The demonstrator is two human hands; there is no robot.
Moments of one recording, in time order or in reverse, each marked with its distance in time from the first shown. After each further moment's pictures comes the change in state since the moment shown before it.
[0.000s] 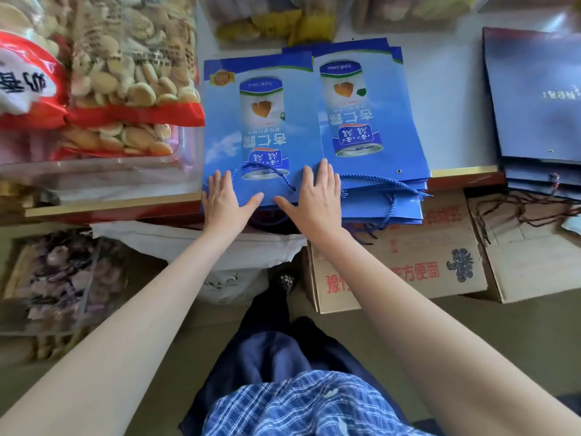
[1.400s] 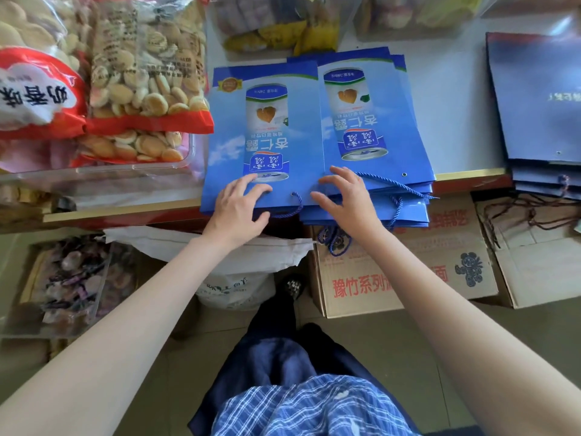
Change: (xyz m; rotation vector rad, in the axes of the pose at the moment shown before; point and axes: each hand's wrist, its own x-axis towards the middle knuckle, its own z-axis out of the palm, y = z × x) left_hand -0.012 0.000 -0.019 0.210 -0.034 0.465; right_hand 0.001 0.046 -0.024 0.395 0.034 -0.135
